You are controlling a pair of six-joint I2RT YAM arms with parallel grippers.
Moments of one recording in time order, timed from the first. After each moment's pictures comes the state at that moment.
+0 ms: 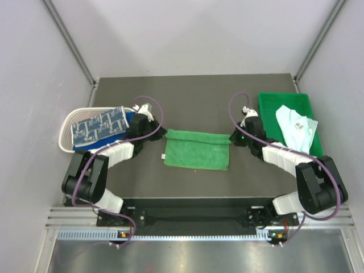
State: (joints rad) left arm -0.30 1.55 0.72 0.31 0.20 -0.55; right arm 0.32 1.42 0.67 0.09 -0.03 0.39
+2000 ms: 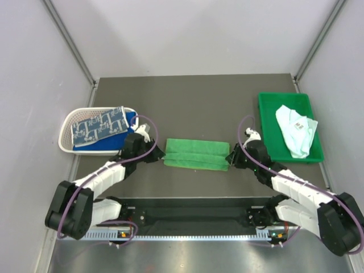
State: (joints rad) left arm -0.34 1.20 0.44 0.11 0.26 -0.57; right arm 0.48 1.01 0.33 0.03 -0.02 0.59
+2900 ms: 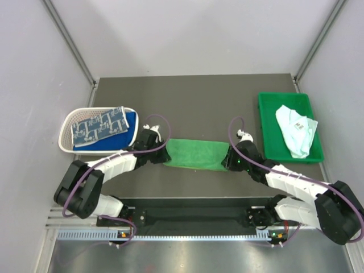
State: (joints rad) left arm -0.48 1.39 0.60 -0.06 0.16 -0.60; right arm 0.61 1.09 0.42 -0.07 0.06 0.64
